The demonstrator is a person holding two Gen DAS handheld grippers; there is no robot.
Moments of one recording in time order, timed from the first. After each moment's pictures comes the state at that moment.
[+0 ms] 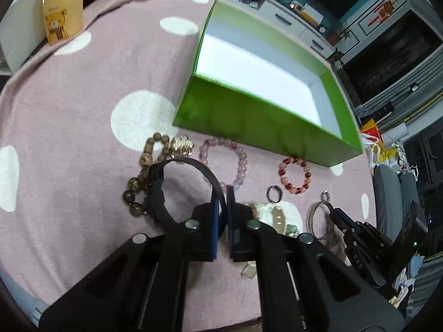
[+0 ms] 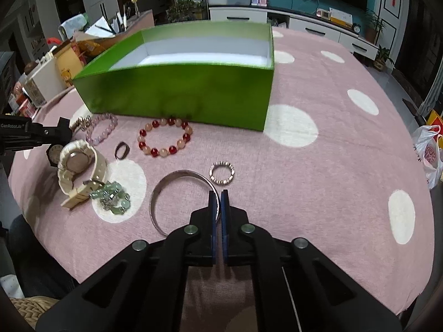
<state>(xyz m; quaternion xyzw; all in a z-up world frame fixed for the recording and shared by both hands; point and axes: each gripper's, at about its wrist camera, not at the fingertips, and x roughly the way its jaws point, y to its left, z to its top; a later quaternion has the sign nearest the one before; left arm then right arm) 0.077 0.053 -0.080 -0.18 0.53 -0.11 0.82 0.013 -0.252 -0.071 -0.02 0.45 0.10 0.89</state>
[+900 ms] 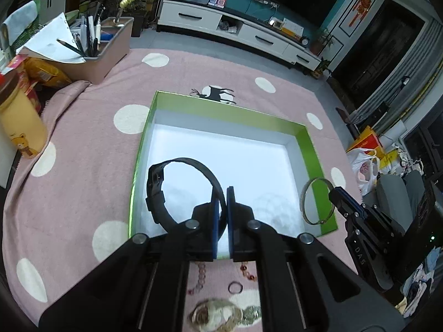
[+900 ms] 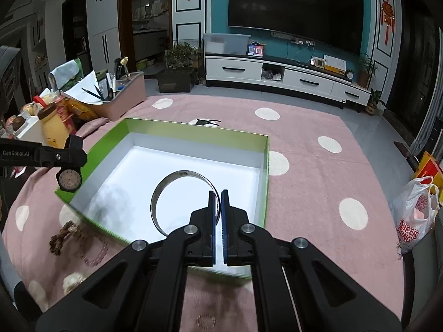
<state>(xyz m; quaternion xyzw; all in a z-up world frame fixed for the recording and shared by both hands) 0.181 0.008 -0.007 -0.13 0.47 -0.13 0.86 0.130 -0.236 -0.002 -0.04 0.35 0.09 0.93</state>
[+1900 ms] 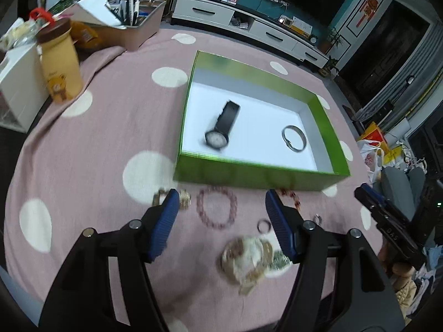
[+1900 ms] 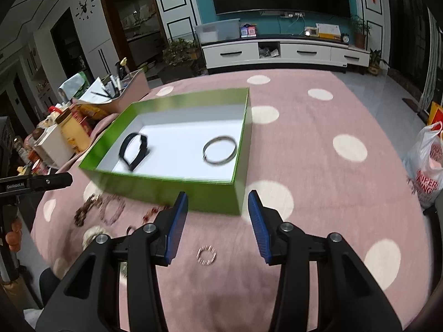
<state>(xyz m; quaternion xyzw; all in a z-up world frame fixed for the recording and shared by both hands) 0.082 0.055 -0.028 -0.14 0.48 -0.11 0.86 0.042 -0.287 -0.017 0.06 0.39 0.12 0.91</state>
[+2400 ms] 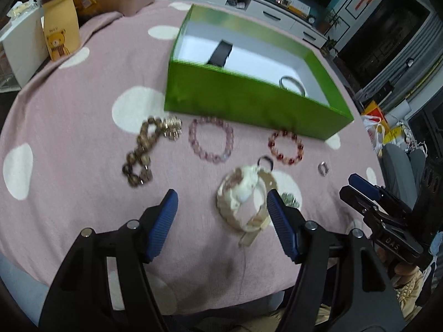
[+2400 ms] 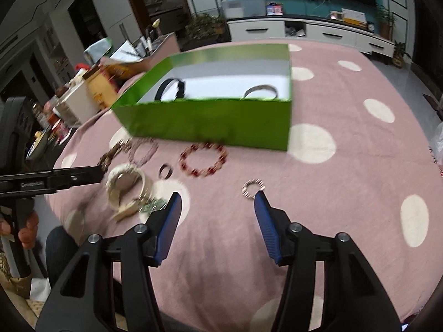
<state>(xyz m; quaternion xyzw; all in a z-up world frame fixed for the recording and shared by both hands) 0.035 0.032 -0.073 -0.12 0.52 -0.12 0.84 -0.001 -0.249 -0.051 0.04 0.43 0.18 0.88</state>
